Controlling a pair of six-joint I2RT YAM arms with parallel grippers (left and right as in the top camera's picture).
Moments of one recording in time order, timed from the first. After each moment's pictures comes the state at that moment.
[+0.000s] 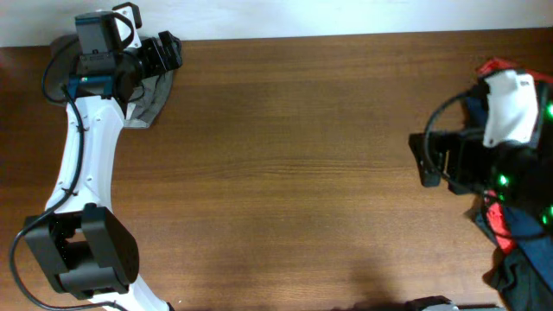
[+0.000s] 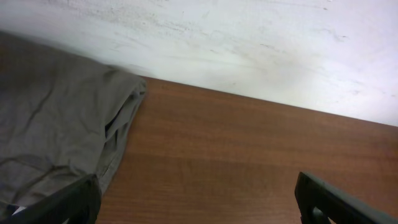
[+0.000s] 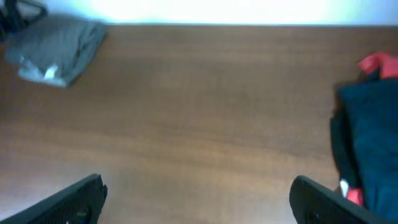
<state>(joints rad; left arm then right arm) 0.08 1.88 1.71 -0.46 0.26 -0.22 0.10 1.26 2.10 -1.57 -0.12 0.08</state>
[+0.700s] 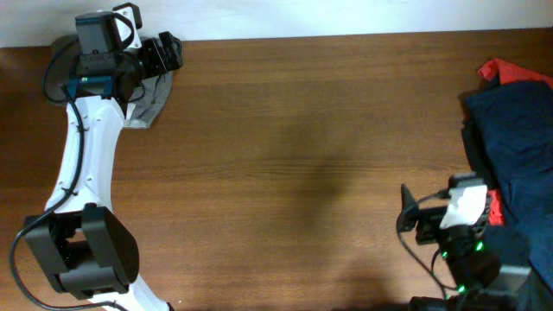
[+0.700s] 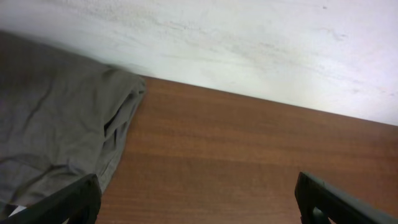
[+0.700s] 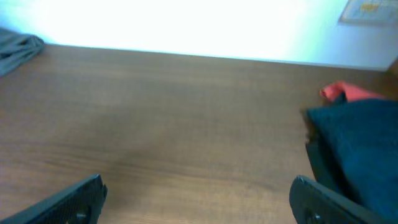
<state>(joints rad) 0.08 1.88 1.71 -0.47 0.26 -0.22 -0.16 0.35 0.57 -0.56 -0.22 -0.12</state>
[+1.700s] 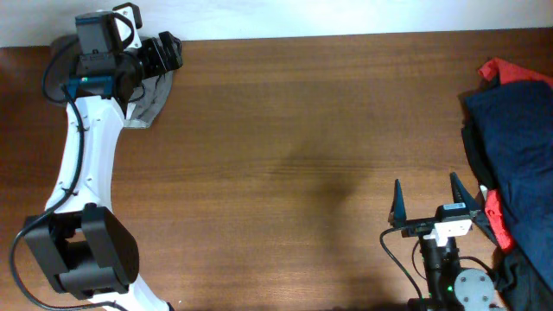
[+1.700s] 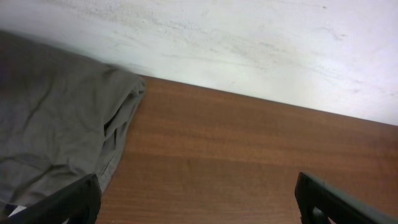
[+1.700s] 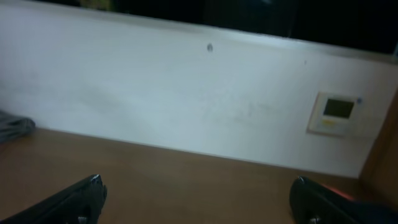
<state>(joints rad) 0.08 1.88 1.71 -0.47 0.26 -0.22 -0.02 0.01 0.08 0.11 -0.09 -0.13</state>
